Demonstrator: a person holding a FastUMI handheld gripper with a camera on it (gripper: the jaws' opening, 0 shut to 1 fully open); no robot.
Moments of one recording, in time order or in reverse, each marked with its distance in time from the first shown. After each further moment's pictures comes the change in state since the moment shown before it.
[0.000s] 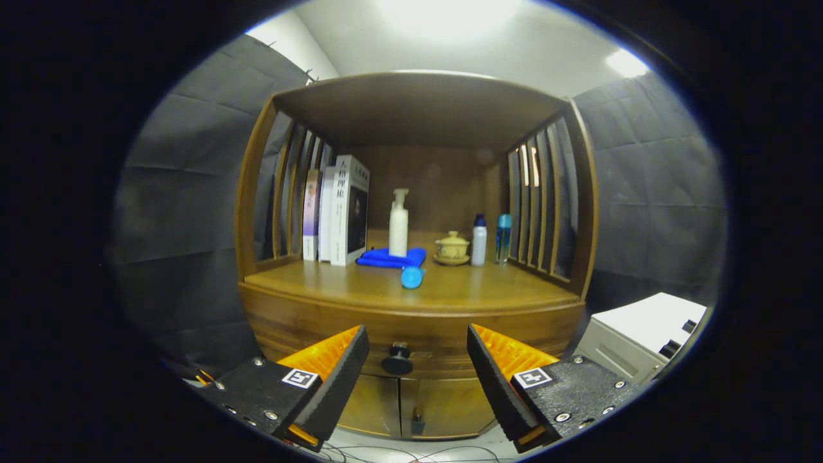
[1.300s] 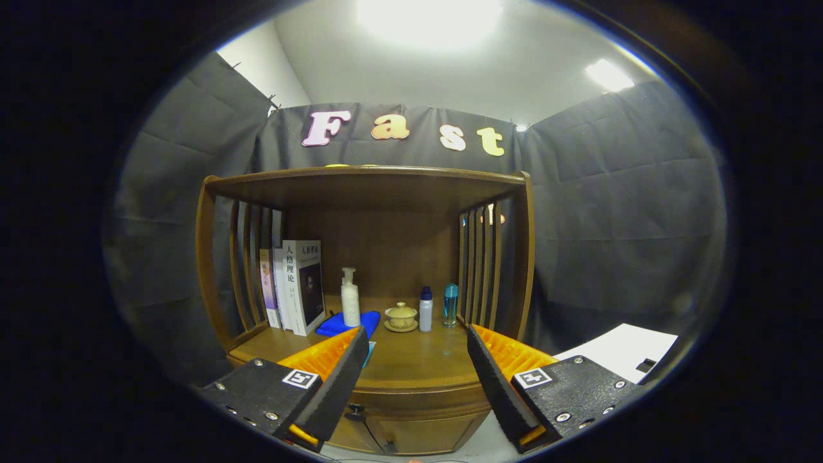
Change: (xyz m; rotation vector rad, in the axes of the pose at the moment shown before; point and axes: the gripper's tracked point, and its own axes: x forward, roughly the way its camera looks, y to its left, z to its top) arm -0.004 -0.084 0.146 0.031 -0.058 -0.139
